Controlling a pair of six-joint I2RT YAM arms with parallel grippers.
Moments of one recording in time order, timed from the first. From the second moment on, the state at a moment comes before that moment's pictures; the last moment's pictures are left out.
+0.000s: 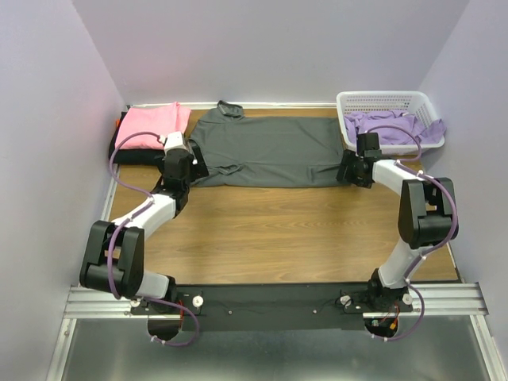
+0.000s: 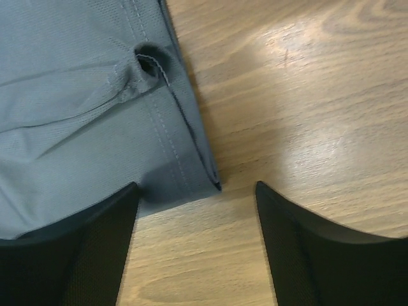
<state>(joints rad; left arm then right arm) -0.21 1.41 0.70 0.26 -0.29 -0.32 0.06 1.77 1.06 -0.28 0.09 0.34</state>
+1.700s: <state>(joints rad) -0.23 1.66 0.90 -0.10 -0.31 -0.19 0.06 1.61 0.89 -0.26 0.13 0.35</state>
